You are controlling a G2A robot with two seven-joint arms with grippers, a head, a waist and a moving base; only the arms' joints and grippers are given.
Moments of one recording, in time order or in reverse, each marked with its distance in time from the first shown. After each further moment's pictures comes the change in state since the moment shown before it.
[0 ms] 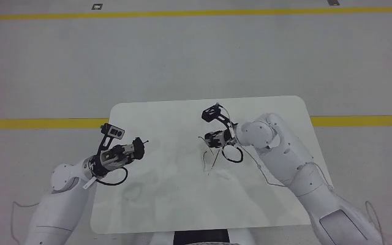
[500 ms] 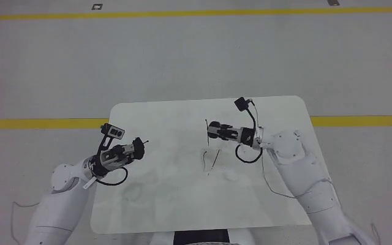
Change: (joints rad) left arm 0.000 0.000 0.000 0.000 0.000 0.000 0.000; right arm -0.203 0.026 0.211 -0.005 0.515 -0.148 -0.206
